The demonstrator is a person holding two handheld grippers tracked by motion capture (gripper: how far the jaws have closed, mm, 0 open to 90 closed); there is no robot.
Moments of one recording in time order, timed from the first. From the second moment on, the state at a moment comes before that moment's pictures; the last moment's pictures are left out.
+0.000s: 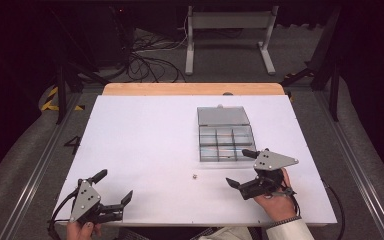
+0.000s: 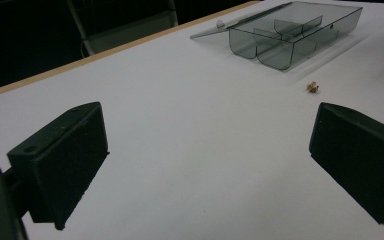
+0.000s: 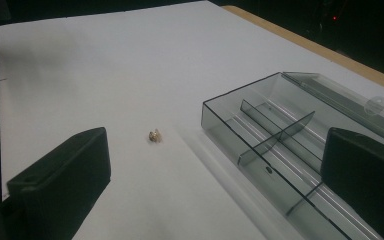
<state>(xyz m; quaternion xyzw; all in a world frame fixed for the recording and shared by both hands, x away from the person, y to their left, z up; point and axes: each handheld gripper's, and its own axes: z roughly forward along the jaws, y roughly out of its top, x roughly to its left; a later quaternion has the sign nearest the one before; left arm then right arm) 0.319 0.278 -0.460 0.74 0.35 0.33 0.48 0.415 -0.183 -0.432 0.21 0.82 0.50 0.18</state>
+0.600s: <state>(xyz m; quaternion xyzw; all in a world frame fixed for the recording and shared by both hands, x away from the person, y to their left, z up) 0.320 0.278 -0.461 0.74 0.34 0.32 0.48 0.426 -0.163 -0.429 0.20 0.83 0.50 0.16</state>
